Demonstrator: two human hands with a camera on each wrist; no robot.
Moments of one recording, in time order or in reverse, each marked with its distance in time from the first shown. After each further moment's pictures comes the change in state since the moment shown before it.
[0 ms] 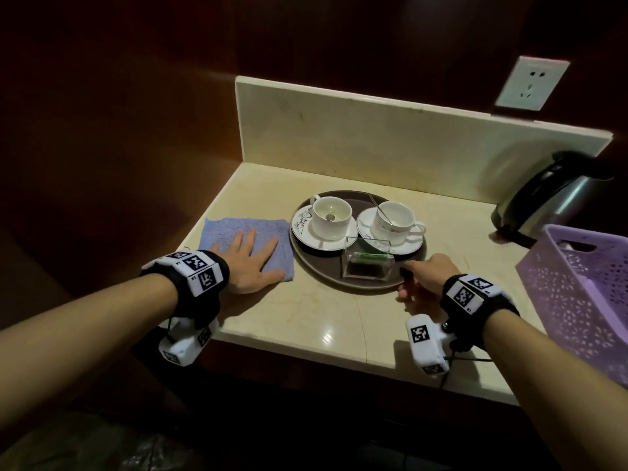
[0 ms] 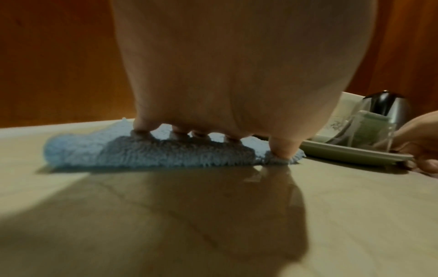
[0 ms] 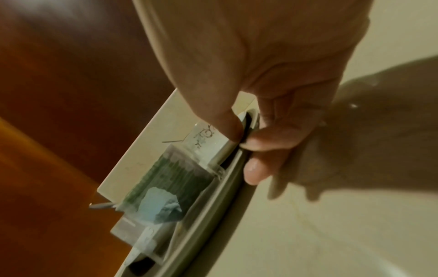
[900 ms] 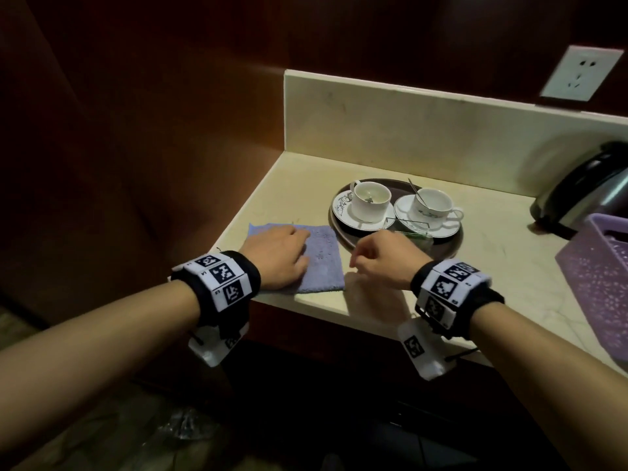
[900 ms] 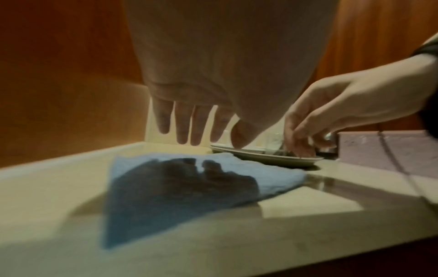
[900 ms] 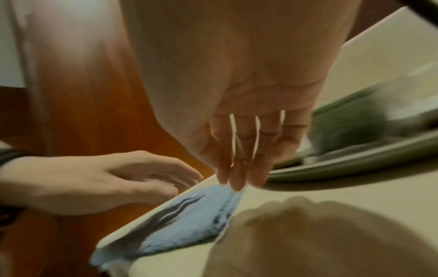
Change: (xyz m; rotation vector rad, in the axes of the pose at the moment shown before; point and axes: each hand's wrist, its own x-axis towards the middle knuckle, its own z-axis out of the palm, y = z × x) left_hand -0.073 -0.002 0.017 -0.052 0.450 0.194; right_hand -0.084 -0.029 0.086 -0.757 -0.124 -0.821
